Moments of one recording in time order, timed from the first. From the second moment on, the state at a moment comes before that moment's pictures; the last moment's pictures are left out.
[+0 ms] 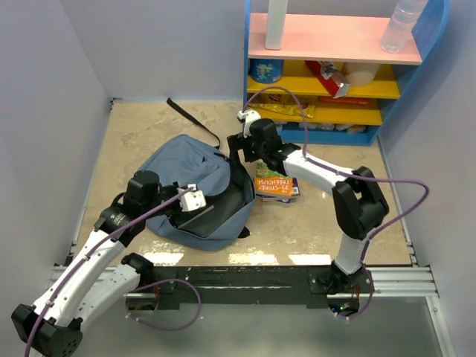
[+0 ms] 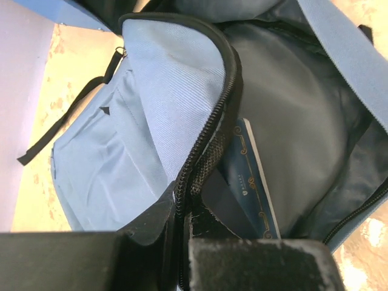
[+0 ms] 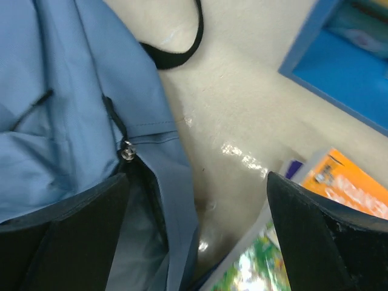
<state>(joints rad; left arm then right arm) -0.46 0.73 0.71 -0.57 0.33 0.85 0.63 1.87 1.33 -0.06 -0.01 0.11</state>
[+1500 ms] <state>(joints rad) -0.46 0.72 0.72 -0.61 0.49 0.79 0.11 1.78 0.84 0.41 -0.39 0.68</state>
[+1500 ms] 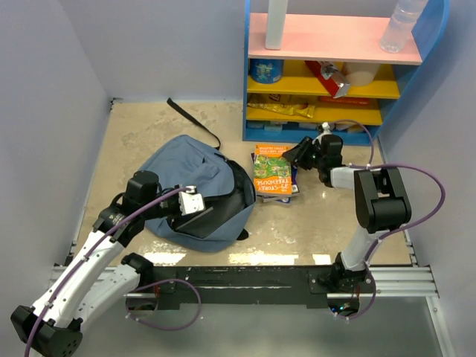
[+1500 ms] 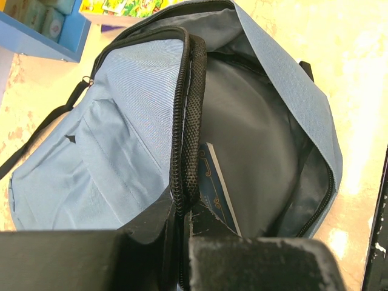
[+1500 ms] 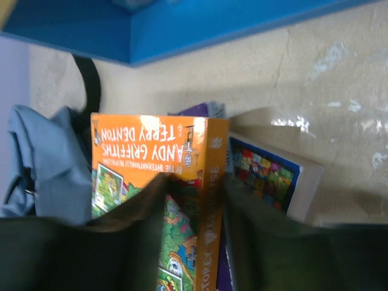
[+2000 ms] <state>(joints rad) -0.46 0.72 0.73 -0.62 0.50 0.79 0.08 1.66 0.73 0.48 -0.32 0.74</state>
